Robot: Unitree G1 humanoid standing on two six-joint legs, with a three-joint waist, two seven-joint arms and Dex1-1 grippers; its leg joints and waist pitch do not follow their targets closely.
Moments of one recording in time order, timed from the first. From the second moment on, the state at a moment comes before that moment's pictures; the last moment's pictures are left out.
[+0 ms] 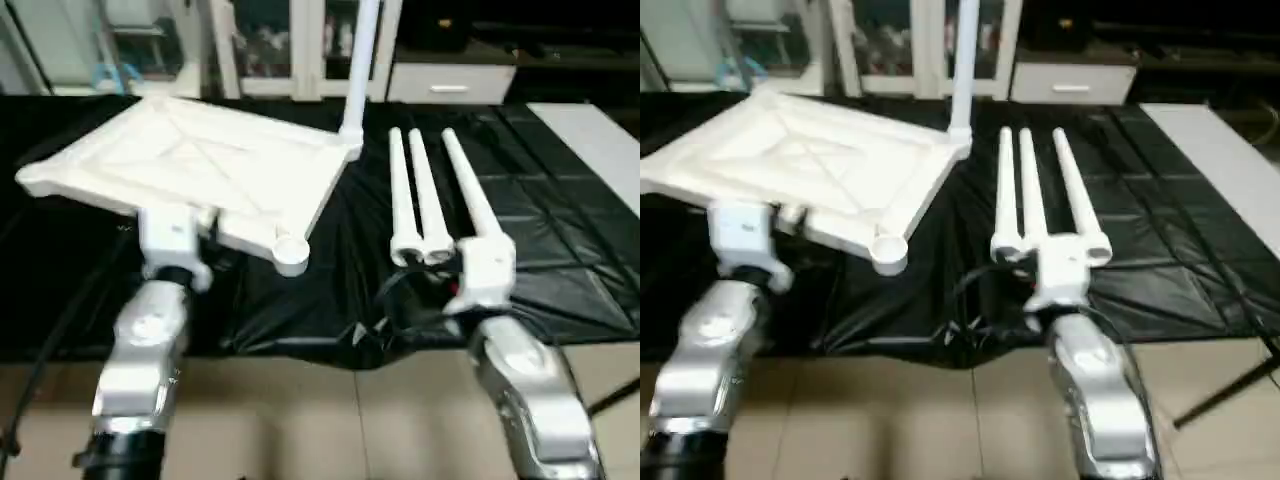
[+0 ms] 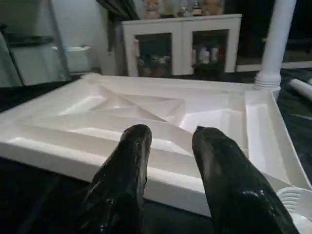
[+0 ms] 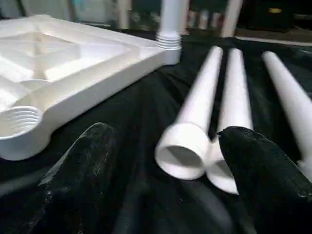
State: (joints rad) left arm -0.23 0.14 0.11 -0.09 -0.03 0.28 -0.07; right arm -0.12 -0.12 0.02 -0.19 0.09 0.45 0.15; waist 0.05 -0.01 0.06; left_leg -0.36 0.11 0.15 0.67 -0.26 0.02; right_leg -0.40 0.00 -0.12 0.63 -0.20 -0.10
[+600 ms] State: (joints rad) left arm -0.20 0.14 0.07 -0.12 0.01 0.30 -0.05; right arm -0.30 -0.10 -0.01 -0.01 0.12 0.43 0.19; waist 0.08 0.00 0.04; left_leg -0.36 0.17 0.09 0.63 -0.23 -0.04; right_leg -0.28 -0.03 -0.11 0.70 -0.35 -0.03
